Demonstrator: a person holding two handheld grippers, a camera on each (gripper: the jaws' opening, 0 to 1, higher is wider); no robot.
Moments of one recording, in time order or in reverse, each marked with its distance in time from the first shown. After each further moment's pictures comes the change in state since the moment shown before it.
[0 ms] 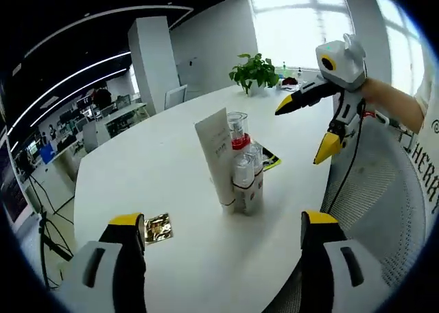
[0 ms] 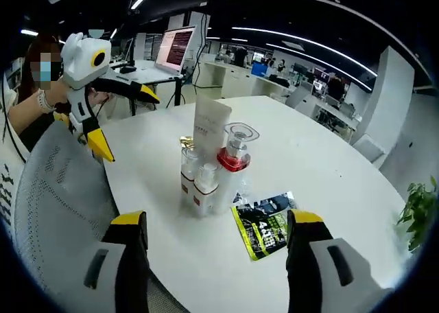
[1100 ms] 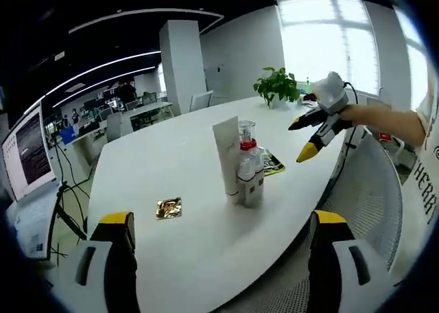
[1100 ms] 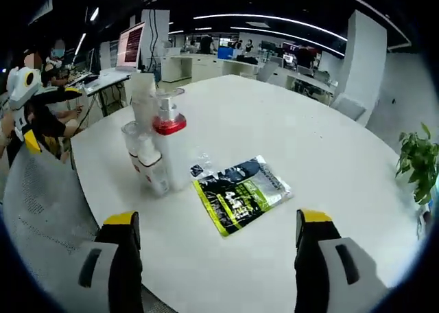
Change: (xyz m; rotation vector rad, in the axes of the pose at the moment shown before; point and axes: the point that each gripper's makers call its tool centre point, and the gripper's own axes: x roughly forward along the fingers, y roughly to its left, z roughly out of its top) left arm -0.055 0.002 -0.013 -0.126 -0.048 0.134; right arm 0.015 -0.067 -0.064 0.242 0.108 -0.098
